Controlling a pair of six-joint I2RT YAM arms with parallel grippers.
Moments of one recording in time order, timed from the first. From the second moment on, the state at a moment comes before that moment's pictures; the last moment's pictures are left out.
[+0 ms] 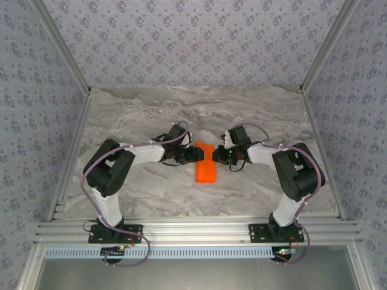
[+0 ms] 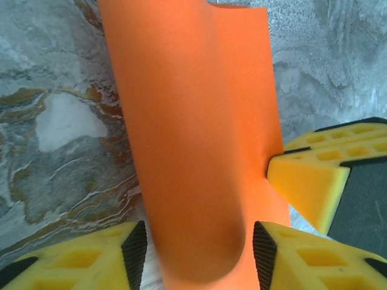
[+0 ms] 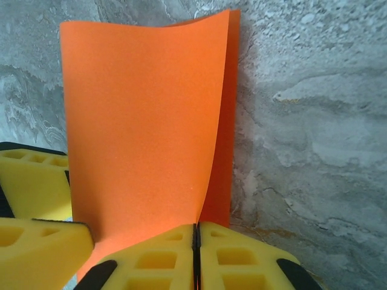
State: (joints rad) left arm -0.67 1.87 1.05 -0.12 0.43 -0.72; right arm 0.42 1.73 0.82 -0.09 -0.49 0.58
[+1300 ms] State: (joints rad) left arm -0.69 1.91 1.13 -0.25 0.37 -0.73; right arm 0.34 1.41 0.75 -0.28 -0.30 0.45
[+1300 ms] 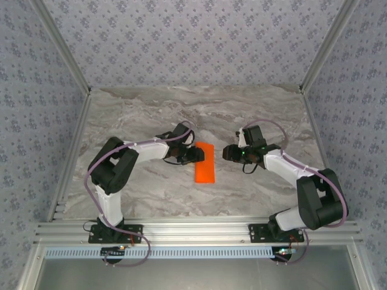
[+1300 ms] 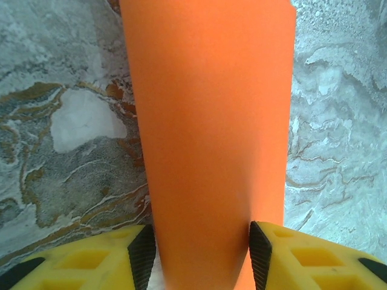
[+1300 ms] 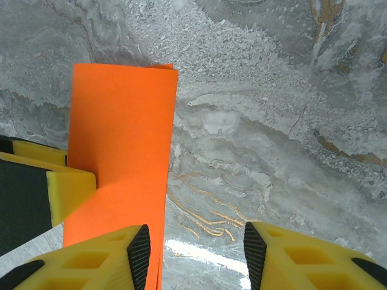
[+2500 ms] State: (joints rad) left arm -0.72 1.92 1.15 -0.29 0.29 -0.77; right arm 0.34 1.40 0.74 -0.29 -0.31 0.45
